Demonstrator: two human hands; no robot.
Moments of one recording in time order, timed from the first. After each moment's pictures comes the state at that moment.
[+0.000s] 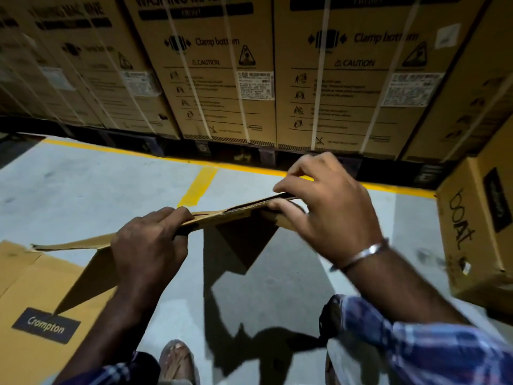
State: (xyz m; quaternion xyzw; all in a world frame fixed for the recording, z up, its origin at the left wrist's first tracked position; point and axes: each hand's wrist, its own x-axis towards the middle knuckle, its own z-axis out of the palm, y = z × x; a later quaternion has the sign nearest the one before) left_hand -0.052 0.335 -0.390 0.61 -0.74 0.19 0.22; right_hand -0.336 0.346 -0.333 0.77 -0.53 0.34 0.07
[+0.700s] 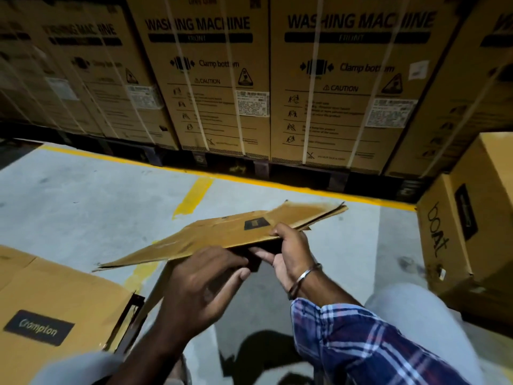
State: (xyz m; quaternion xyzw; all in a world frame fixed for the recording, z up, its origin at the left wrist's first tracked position) left_hand -0.099 0.418 -0.384 0.38 -0.84 -0.09 0.37; right_hand -0.275 0.357 -0.409 0.11 -0.46 0.59 -0.66
